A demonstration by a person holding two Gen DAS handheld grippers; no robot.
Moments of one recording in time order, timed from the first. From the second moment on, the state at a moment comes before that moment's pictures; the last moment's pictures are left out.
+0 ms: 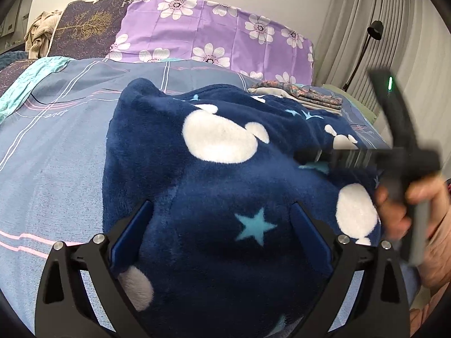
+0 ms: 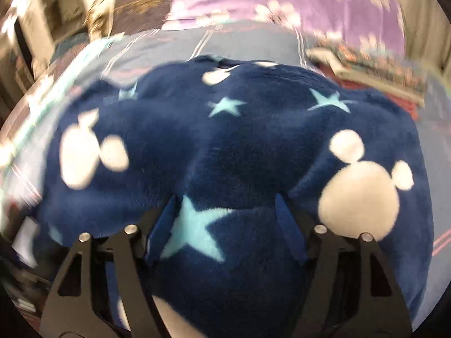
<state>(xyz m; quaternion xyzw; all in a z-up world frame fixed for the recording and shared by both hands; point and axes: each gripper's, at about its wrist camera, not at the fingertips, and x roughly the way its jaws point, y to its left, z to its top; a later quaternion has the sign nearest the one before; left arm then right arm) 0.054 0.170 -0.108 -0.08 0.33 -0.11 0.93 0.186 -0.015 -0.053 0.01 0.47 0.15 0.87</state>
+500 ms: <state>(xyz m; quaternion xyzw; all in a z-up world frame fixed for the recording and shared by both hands) 0.057 0.172 -0.109 -0.09 0.33 -0.12 0.93 0.280 0.017 -0.089 0.01 0.49 0.17 0.86</state>
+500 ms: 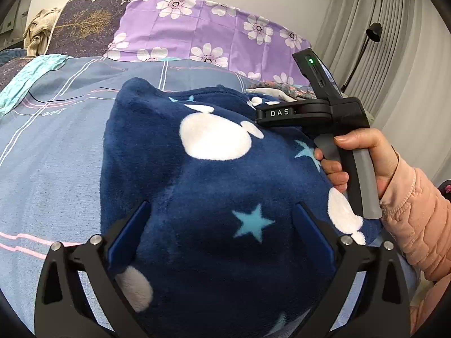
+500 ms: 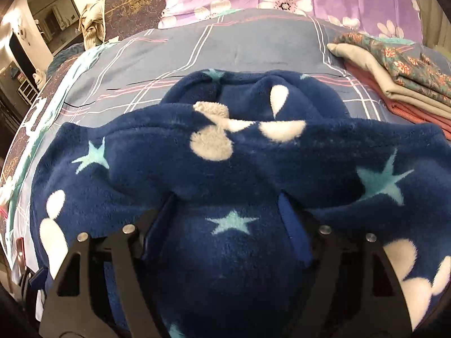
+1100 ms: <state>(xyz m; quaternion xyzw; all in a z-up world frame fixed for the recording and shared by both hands) 0.058 0.159 -0.107 -0.04 0.34 -0.08 0.94 0.168 -0.193 -0.040 0.14 0.39 0.10 0.91</state>
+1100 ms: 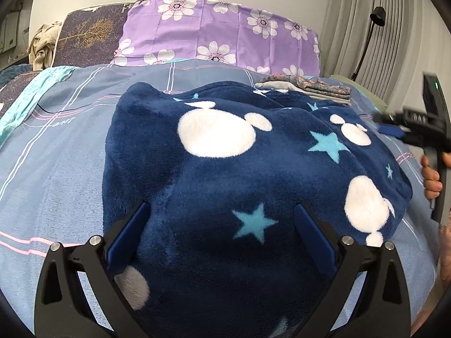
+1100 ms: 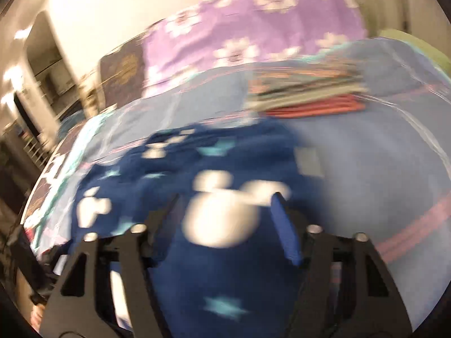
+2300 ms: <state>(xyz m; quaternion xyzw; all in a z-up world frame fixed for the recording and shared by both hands) 0.078 -0.165 -0.055 0.15 0.38 -0.24 0.88 0.121 -0.366 -0.102 0.26 0.42 0.08 0.87</state>
